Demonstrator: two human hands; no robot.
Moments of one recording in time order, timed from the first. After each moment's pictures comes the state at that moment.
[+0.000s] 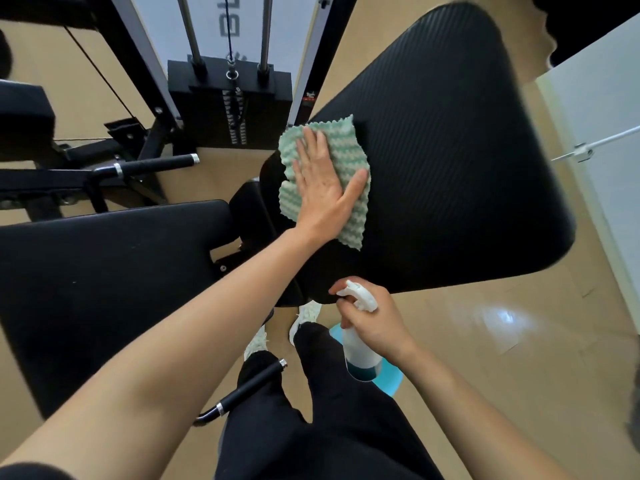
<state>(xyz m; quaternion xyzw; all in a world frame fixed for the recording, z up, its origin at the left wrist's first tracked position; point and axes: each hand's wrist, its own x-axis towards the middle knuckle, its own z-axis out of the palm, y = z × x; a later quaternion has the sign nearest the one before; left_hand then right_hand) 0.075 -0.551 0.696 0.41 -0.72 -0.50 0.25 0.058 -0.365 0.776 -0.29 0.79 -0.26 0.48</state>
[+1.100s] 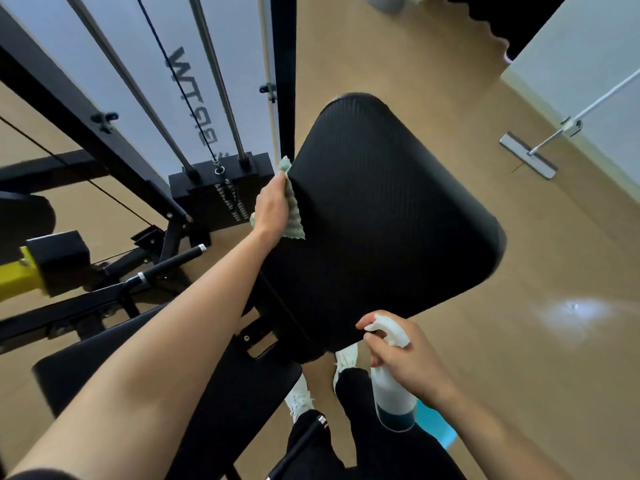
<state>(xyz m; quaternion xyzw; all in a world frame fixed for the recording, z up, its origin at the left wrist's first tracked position) 0.055 -0.650 0.750 0.52 -0.60 -0.59 0.17 0.032 -0.342 0.825 -0.24 0.79 -0.35 0.45</state>
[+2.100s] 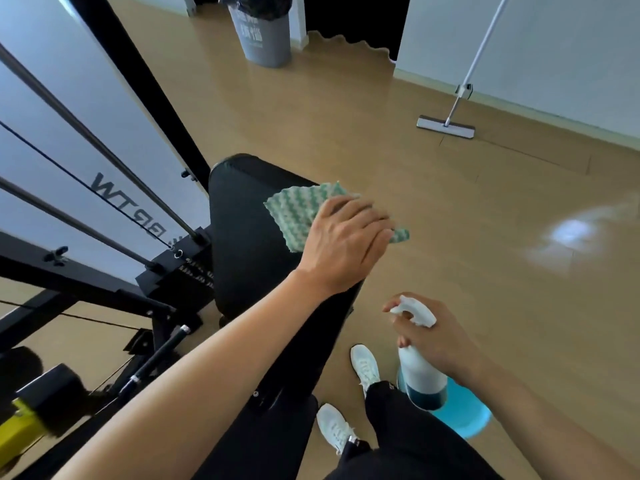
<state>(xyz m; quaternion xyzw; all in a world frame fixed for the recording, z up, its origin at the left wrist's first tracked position) -0.017 -0.465 0.875 -0.12 -0.94 -0.12 0.29 0.008 -0.251 0.869 -0.09 0.83 -0.46 0.31</state>
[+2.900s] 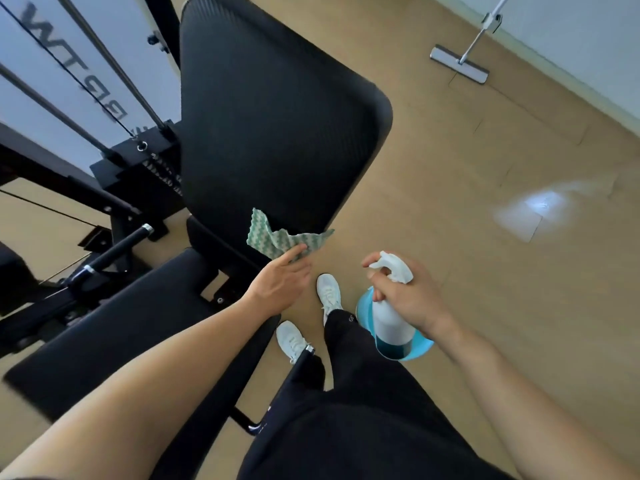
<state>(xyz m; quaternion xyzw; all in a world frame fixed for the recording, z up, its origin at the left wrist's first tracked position) 0.153 -0.443 0.662 -0.21 -0.95 0.16 -0.14 0.052 -0.230 0.836 -0.07 0.83 -0.41 0.36</state>
